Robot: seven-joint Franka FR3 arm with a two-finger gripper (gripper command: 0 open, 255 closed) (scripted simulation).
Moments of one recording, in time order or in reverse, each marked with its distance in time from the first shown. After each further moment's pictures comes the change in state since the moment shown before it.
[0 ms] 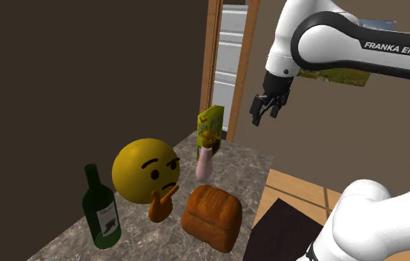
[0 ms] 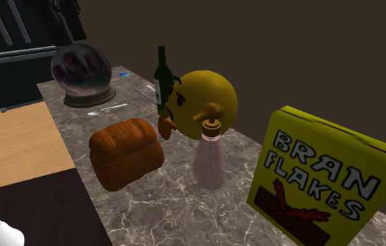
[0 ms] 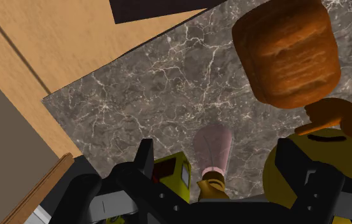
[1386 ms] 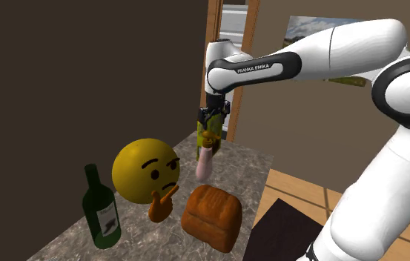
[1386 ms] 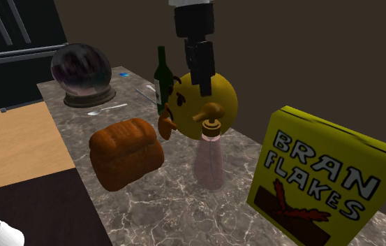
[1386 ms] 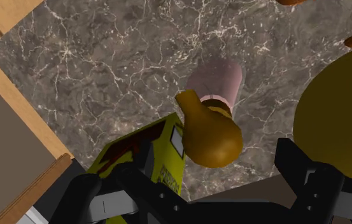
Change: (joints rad) arm -0.042 0.704 0.024 0.318 -0.062 0.331 0.102
